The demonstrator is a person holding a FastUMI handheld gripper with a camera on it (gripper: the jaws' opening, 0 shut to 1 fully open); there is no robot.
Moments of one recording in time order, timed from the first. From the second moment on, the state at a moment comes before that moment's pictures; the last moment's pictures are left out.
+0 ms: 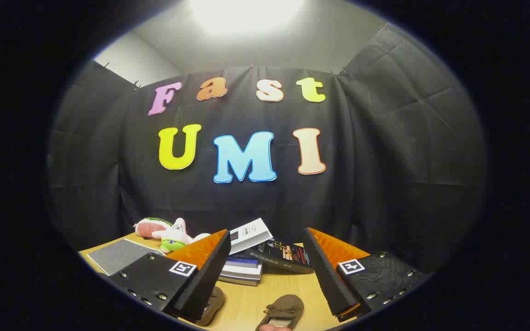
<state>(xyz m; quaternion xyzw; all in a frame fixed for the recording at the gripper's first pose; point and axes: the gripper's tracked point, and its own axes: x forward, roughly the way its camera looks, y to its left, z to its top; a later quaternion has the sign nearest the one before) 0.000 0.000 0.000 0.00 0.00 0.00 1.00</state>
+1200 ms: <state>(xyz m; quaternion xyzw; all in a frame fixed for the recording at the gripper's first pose) 0.007 0.098 -0.076 0.06 0.13 0.17 0.98</state>
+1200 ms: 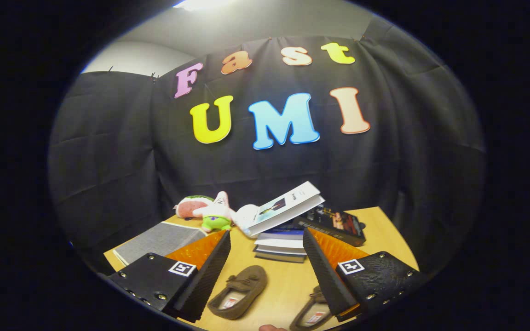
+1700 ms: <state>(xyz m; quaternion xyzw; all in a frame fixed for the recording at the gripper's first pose) -0.012 0.202 -0.149 0.25 0.32 0.35 0.84</state>
